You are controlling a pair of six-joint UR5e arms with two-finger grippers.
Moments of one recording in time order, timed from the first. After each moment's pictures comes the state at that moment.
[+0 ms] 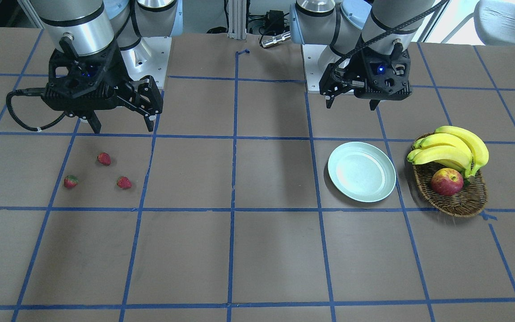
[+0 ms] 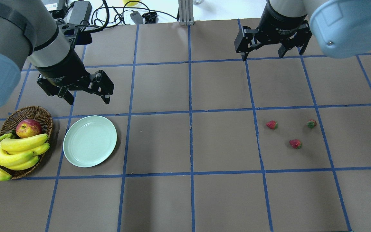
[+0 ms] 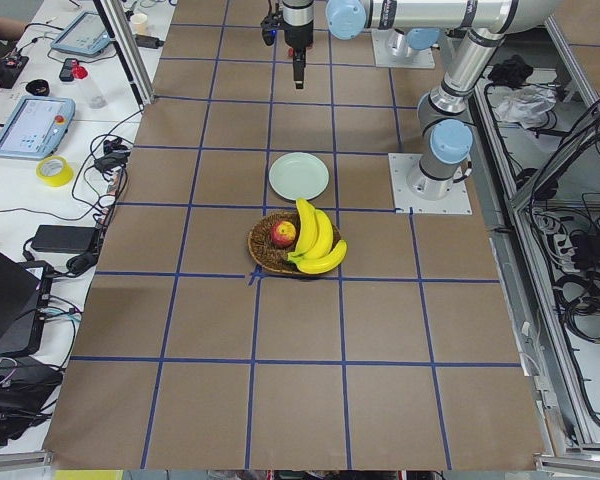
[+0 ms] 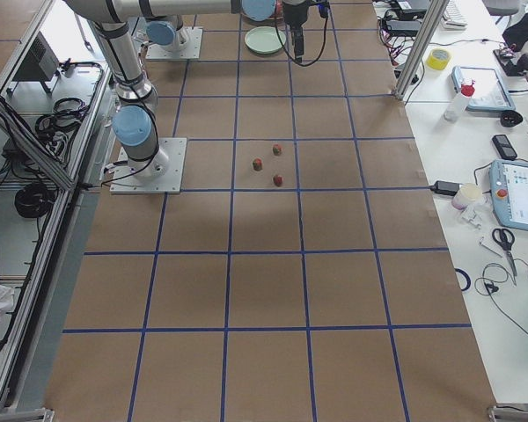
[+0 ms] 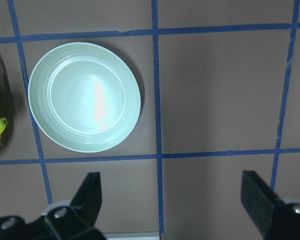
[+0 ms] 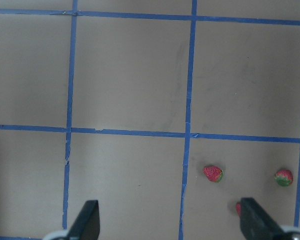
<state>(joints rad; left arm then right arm) -1.58 -1.49 -1.69 -1.58 1.58 0.02 1.66 -1.52 1.52 -1.70 -1.56 0.03</state>
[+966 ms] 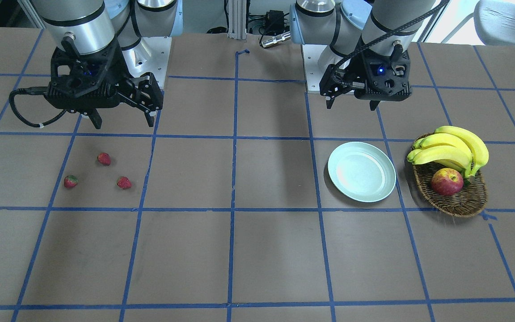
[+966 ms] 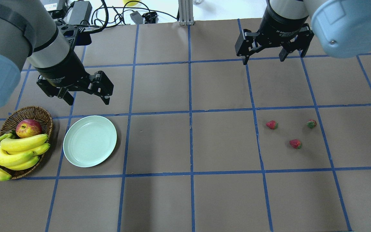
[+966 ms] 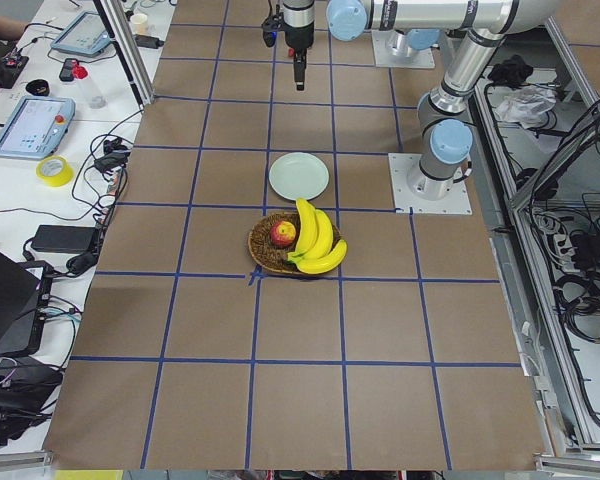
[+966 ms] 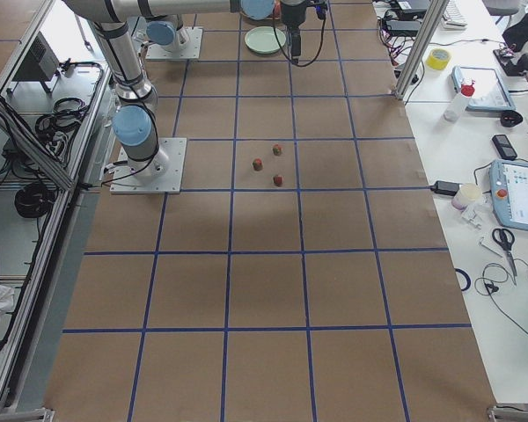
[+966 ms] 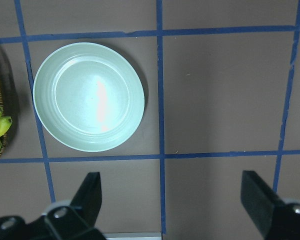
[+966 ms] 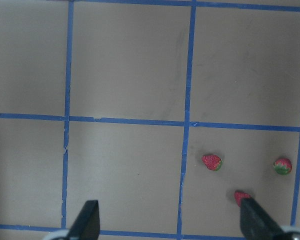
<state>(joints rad) -1.58 -1.49 -1.70 -1.58 1.58 0.02 1.66 -1.53 1.52 -1.66 -1.56 0.03</state>
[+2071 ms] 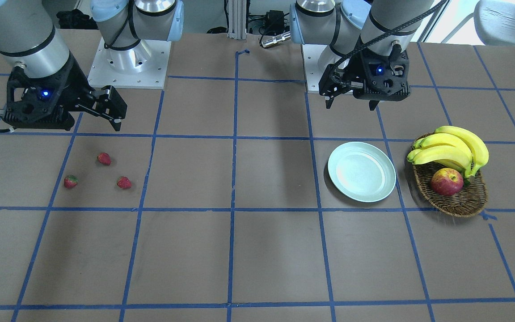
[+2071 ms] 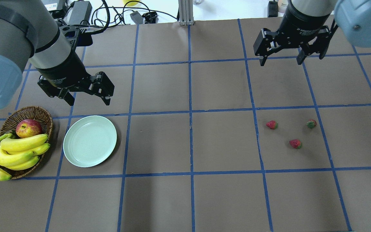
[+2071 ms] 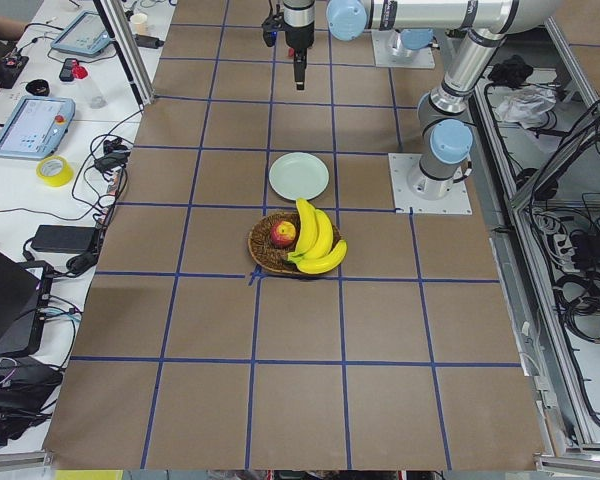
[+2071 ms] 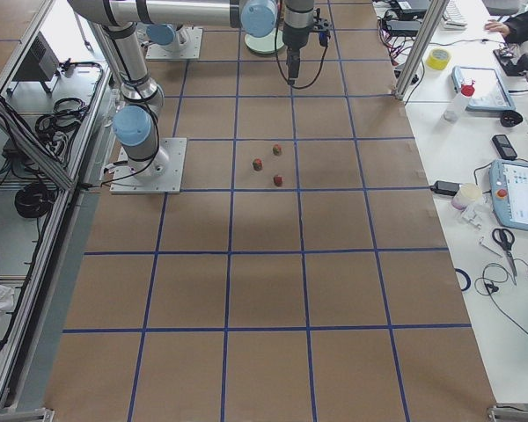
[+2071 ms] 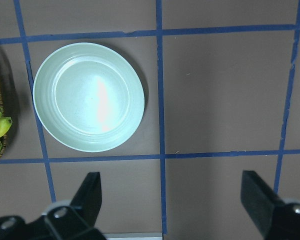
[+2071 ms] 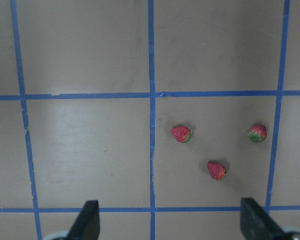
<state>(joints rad) -1.58 -1.49 -1.70 -1.58 1.58 0.02 1.51 -1.51 1.57 -1.55 -1.56 -0.07</state>
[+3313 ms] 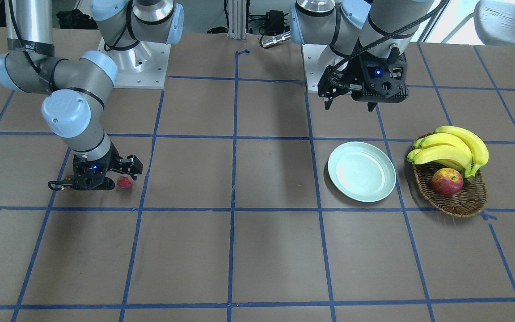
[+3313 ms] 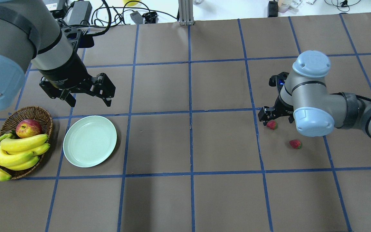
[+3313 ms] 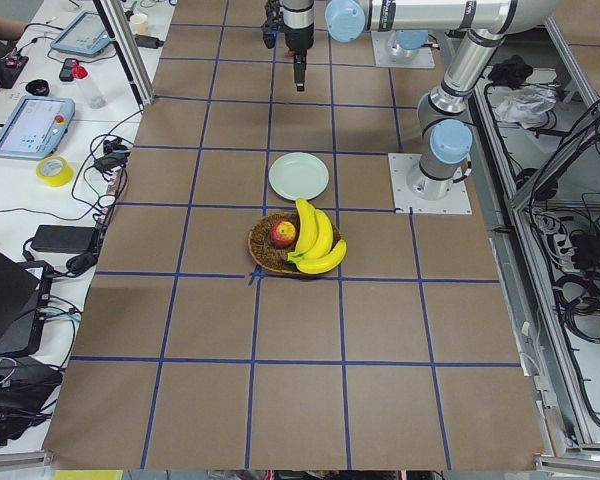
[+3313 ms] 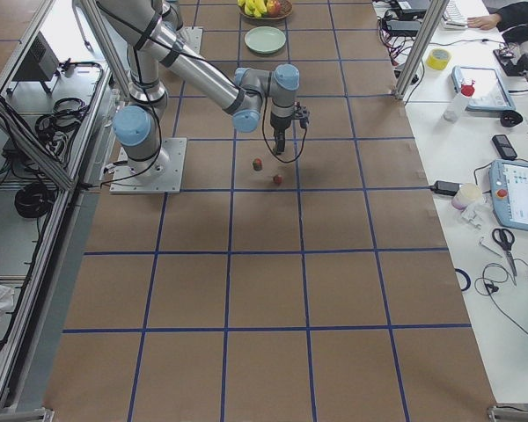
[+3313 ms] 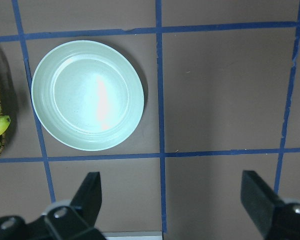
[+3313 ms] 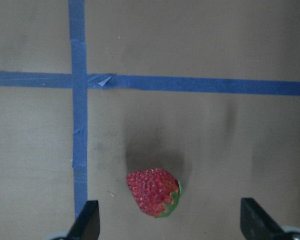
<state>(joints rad) -1.58 -1.49 -1.71 -1.57 1.58 0.01 1.44 -1.33 2.11 -2.31 -1.61 -0.17</state>
